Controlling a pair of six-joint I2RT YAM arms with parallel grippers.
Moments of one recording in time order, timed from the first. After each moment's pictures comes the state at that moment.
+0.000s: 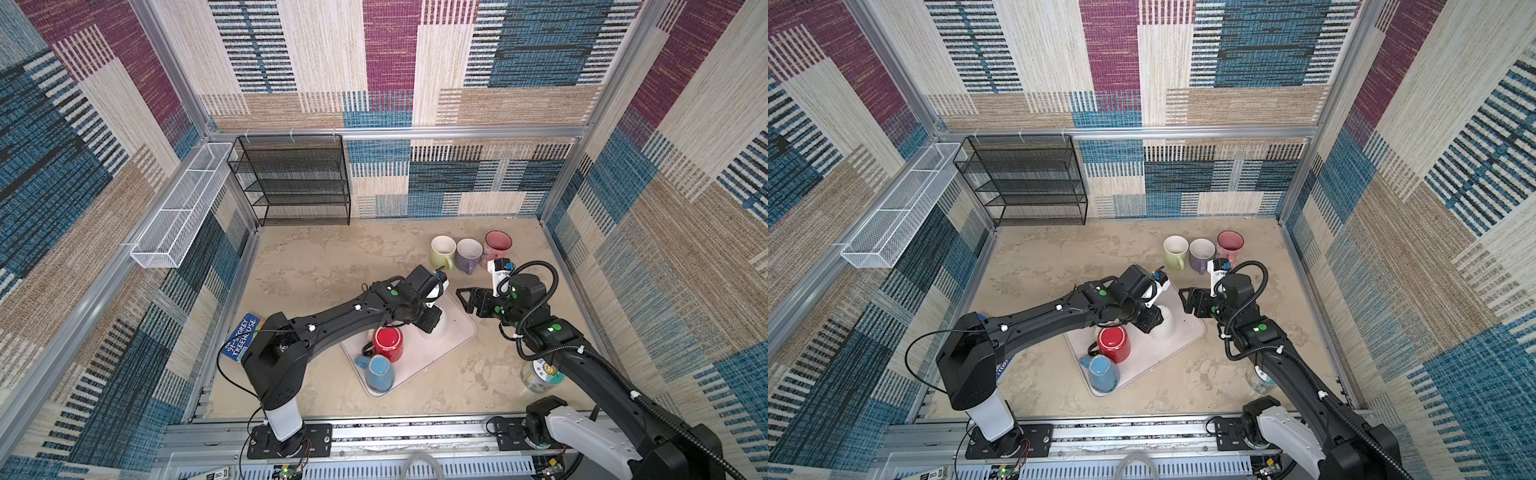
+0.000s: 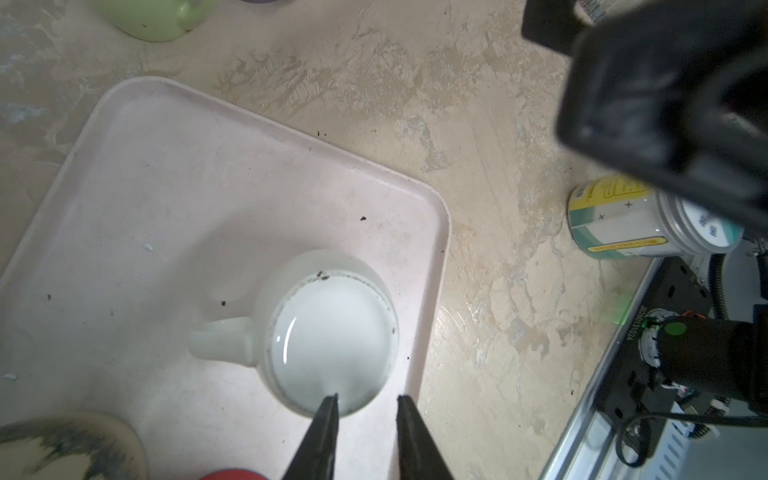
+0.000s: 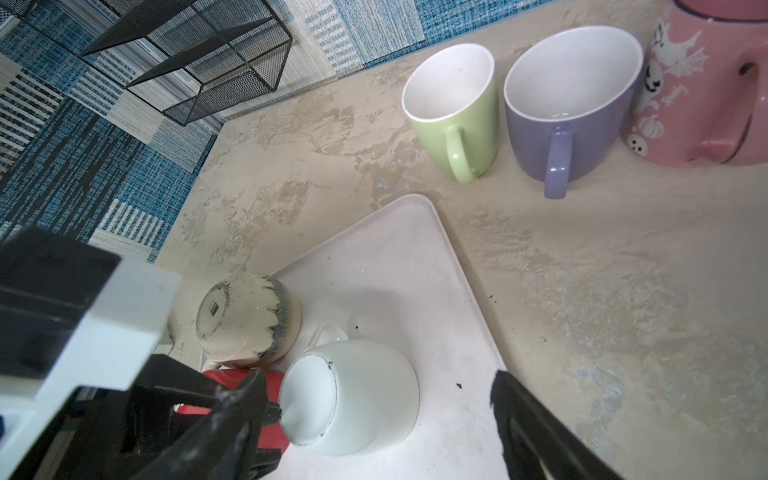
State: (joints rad) left arm -0.91 1.74 1.37 -0.58 0.14 -0.24; right arm 0.33 0.97 0.65 -0.22 -0.23 0.44
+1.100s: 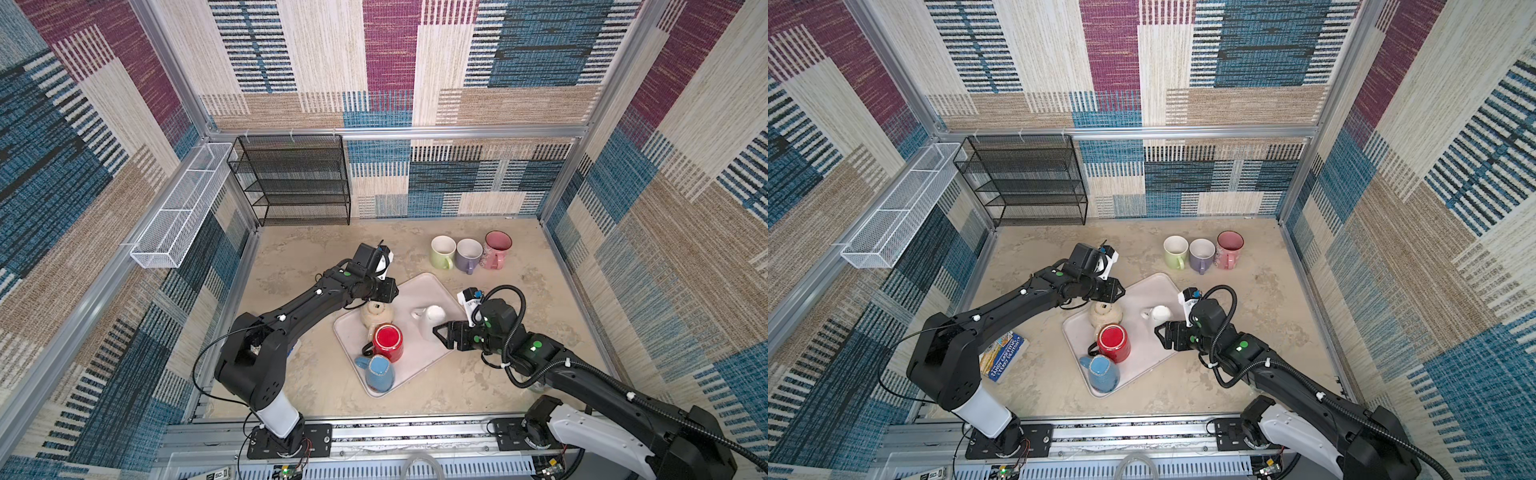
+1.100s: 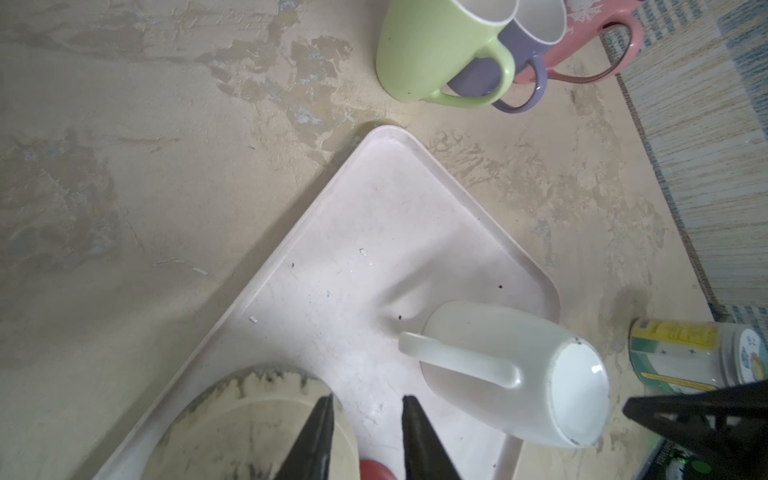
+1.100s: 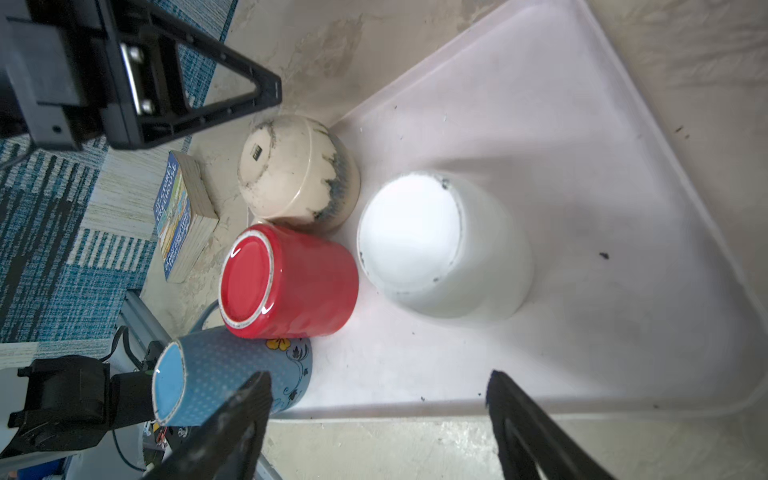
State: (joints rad) left arm -0.55 1.67 1.22 -0.47 0.24 -0.31; right arm 0.68 0.95 0.53 -0.27 -0.18 0.63
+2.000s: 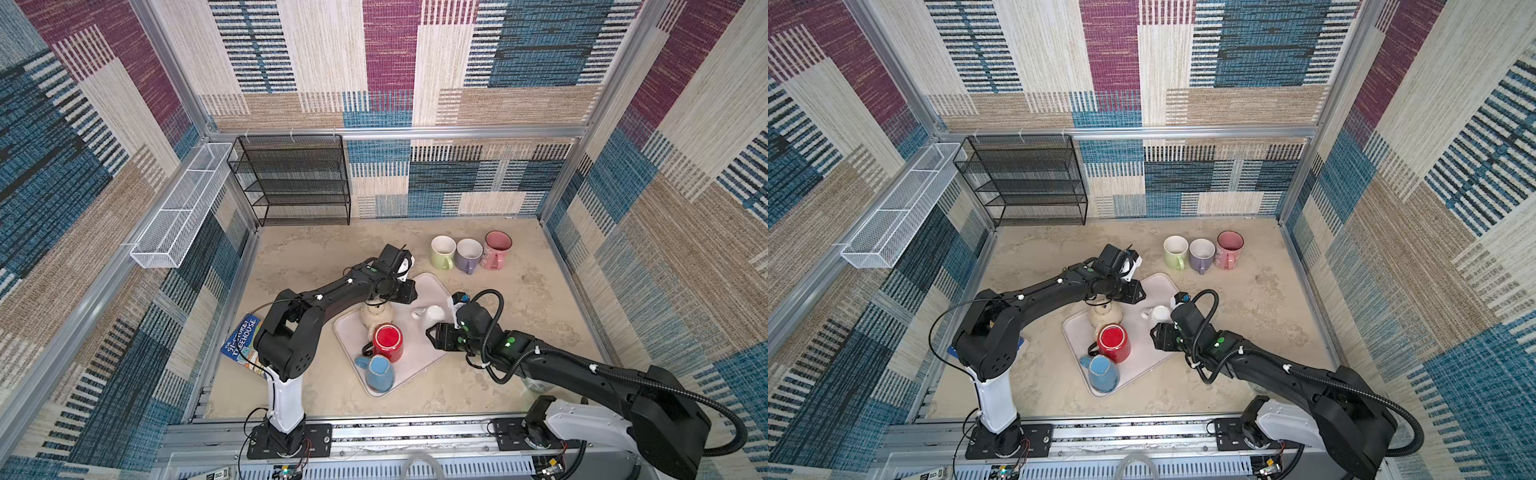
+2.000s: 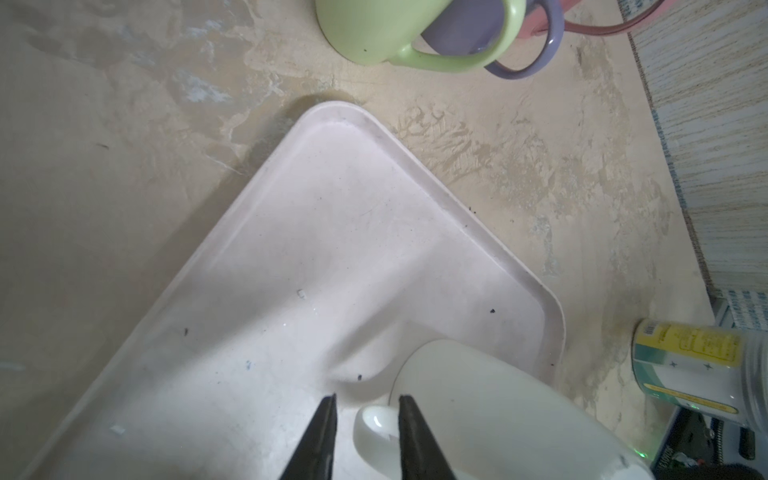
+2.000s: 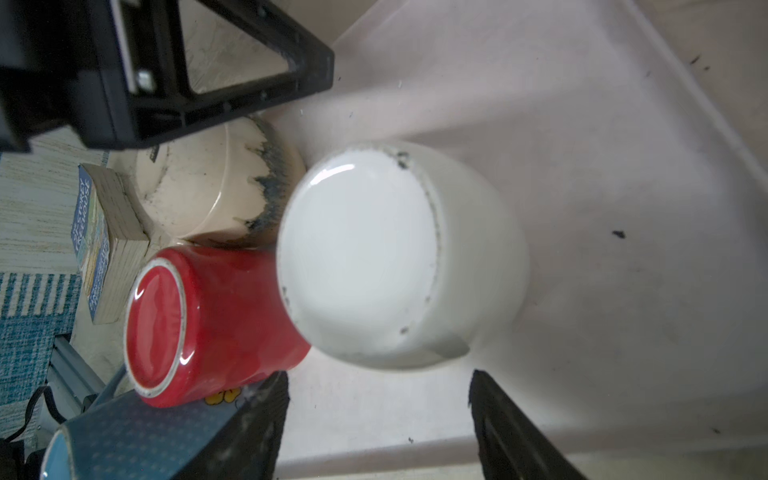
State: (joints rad) left arm -0.64 1.92 1.39 -0.44 0.29 -0.34; right arm 0.74 1.17 0.55 -0.16 -0.02 0.74
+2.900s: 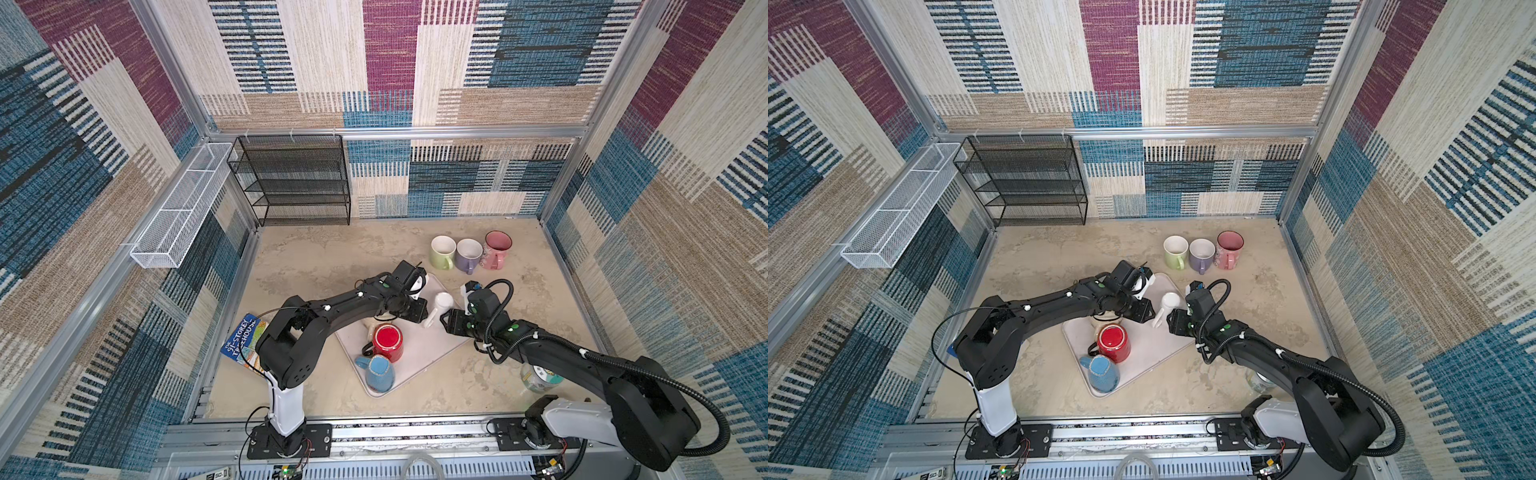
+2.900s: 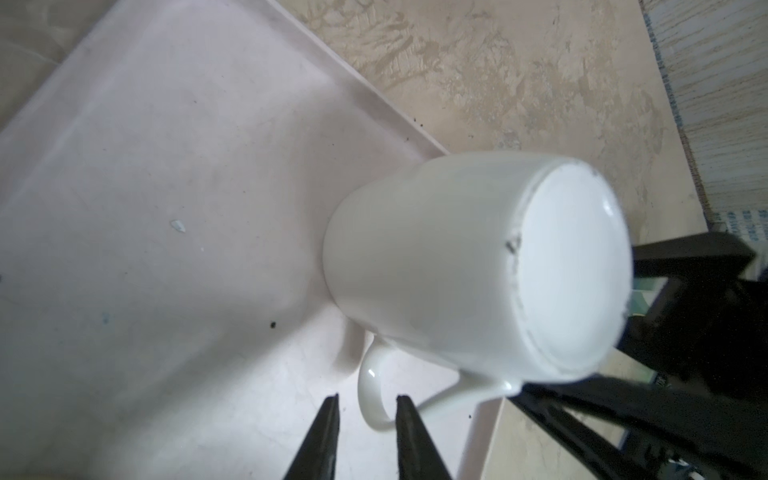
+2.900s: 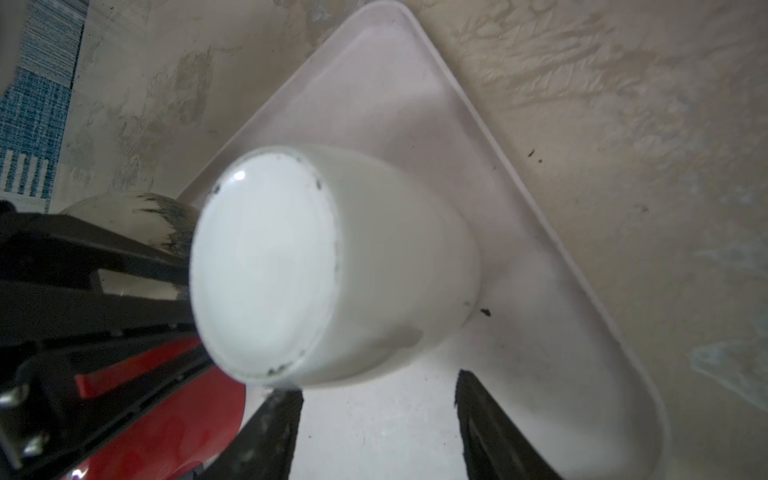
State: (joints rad) left arm -0.77 1.88 1.30 -0.42 0.29 -0.35; right arm 0.53 1.25 0.56 -0.12 -0.06 0.63
